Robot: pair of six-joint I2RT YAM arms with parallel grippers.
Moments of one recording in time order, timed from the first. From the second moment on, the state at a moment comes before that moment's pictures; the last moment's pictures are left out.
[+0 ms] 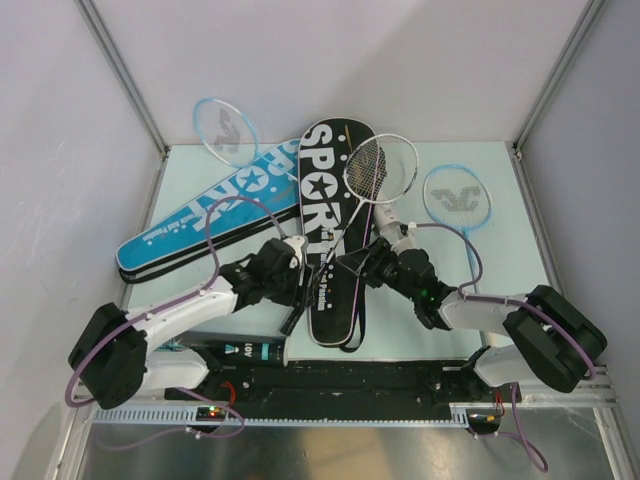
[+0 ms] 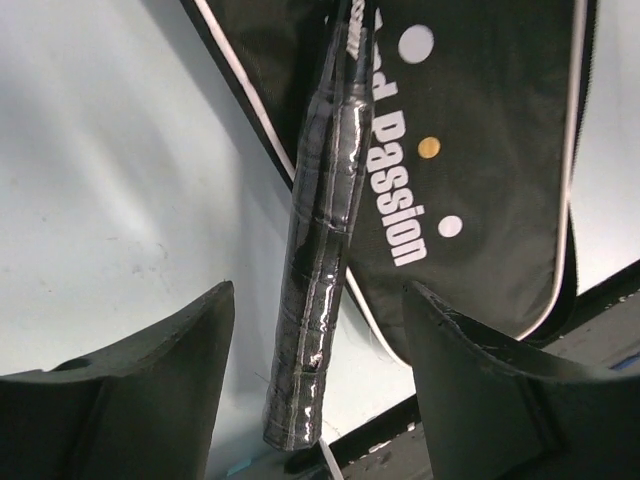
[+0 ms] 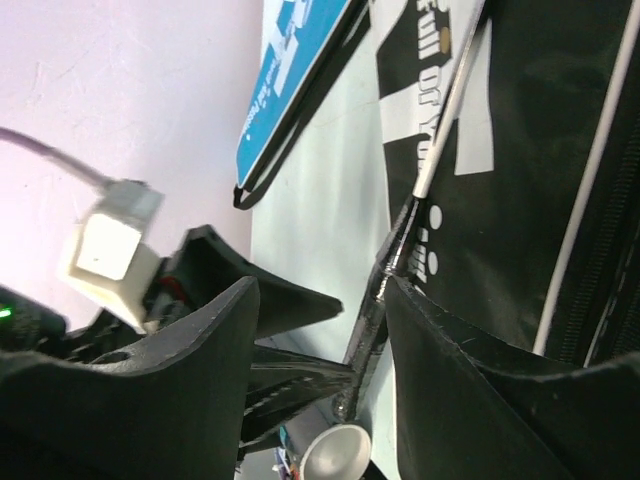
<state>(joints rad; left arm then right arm) -0.72 1.21 0.68 -0.38 0.06 -0.45 0.73 1.38 0.42 0.72 -0.05 1.20</state>
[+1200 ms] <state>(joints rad) -0.85 1.17 0.71 -0.45 0.03 -0.62 0.75 1.72 0.48 1.03 -0.18 1.28</state>
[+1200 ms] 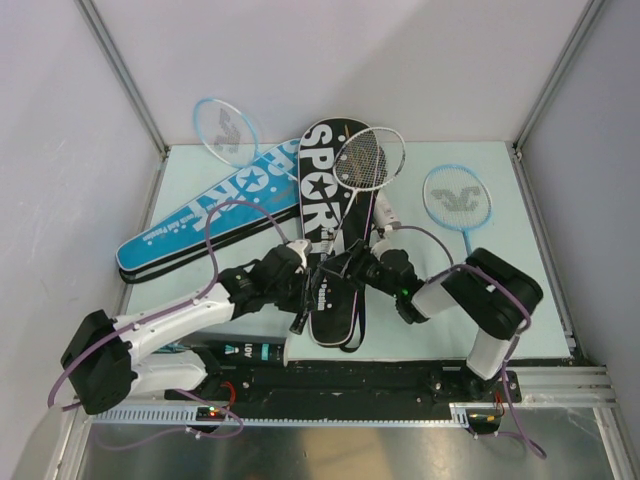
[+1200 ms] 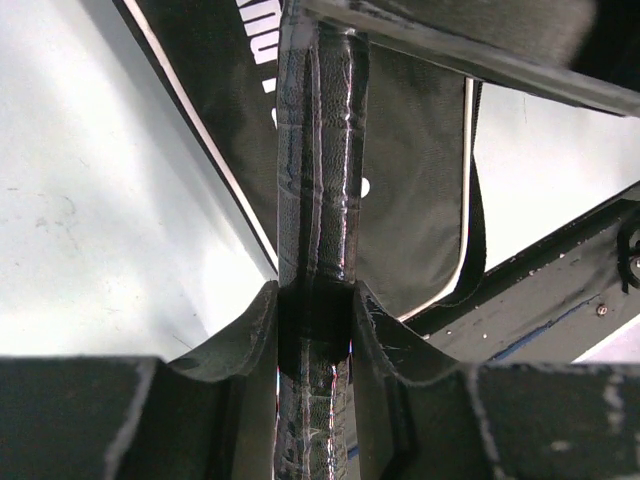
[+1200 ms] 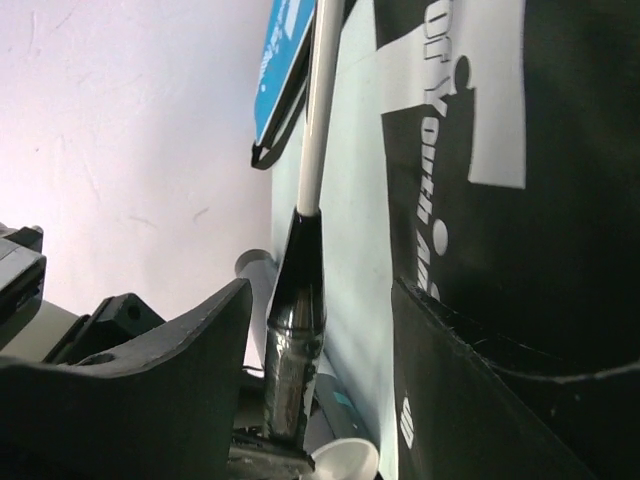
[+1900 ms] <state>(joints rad) -0.89 1.15 0.73 -0.38 0.03 -0.66 0.64 1.88 0.45 1.29 -0.34 1.40</state>
